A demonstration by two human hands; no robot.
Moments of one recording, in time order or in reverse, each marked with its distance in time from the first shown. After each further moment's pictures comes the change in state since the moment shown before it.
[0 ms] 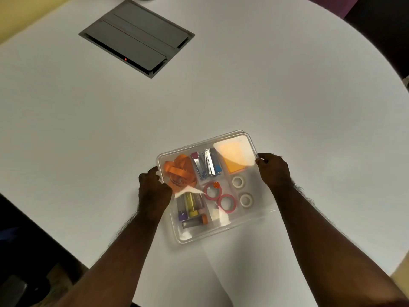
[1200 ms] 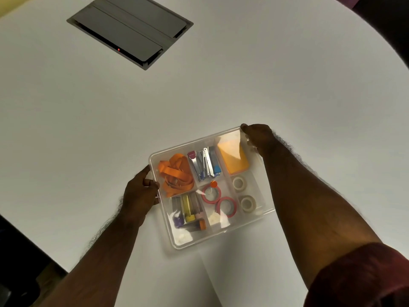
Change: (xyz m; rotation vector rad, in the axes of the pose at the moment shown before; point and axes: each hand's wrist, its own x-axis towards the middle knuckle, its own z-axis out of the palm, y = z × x) left_hand 0.026 -0.023 -0.001 -0.396 -0.160 -0.170; right_hand 0.086 -0.064 0.018 0.281 -0.261 0.123
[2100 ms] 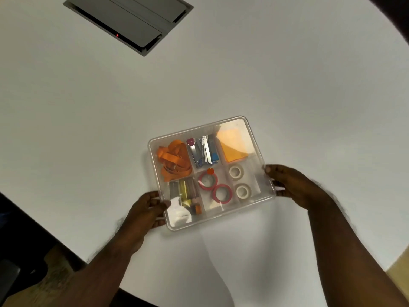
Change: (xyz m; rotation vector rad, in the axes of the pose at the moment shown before) left_hand -0.068 -0.051 -0.010 -0.148 -0.217 -0.181; right_hand -0.108 0.121 -0.069 0.277 -0.409 0.189
